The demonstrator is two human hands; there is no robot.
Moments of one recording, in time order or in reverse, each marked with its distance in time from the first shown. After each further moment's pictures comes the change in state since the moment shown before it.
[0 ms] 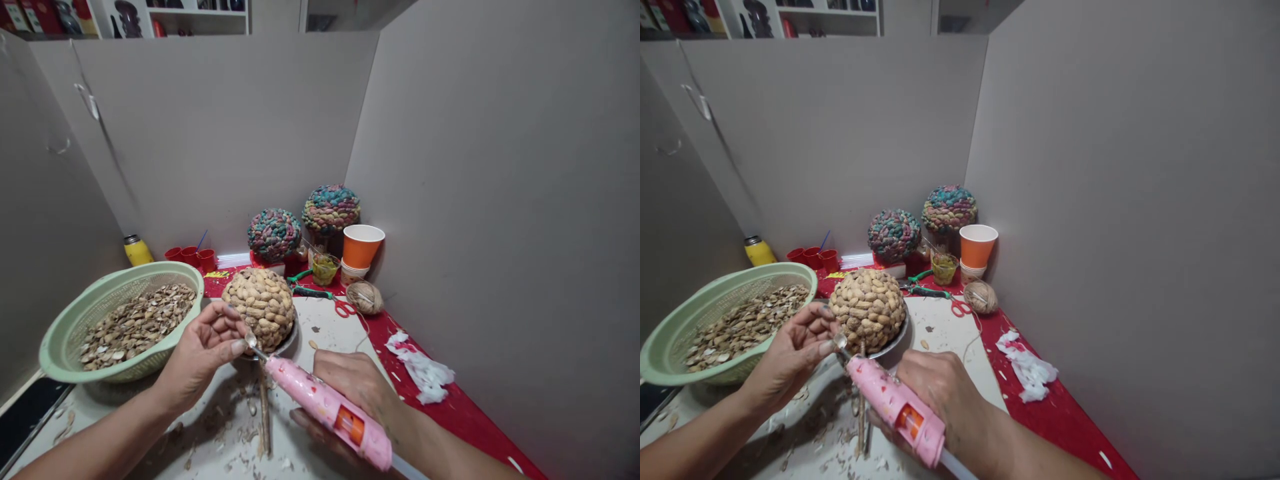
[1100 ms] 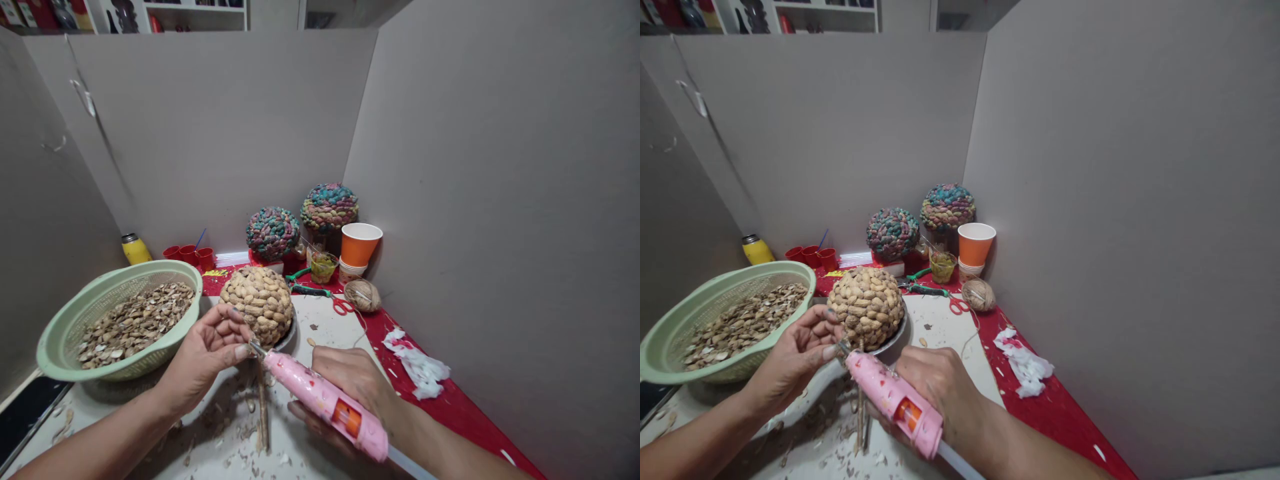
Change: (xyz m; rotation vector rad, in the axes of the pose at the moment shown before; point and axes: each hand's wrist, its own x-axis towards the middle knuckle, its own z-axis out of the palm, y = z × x) left_hand -0.002 -0.005 0.001 0.012 -0.025 -0.045; right_hand 0.005 -0.003 -0.005 -0.050 -0.033 0.008
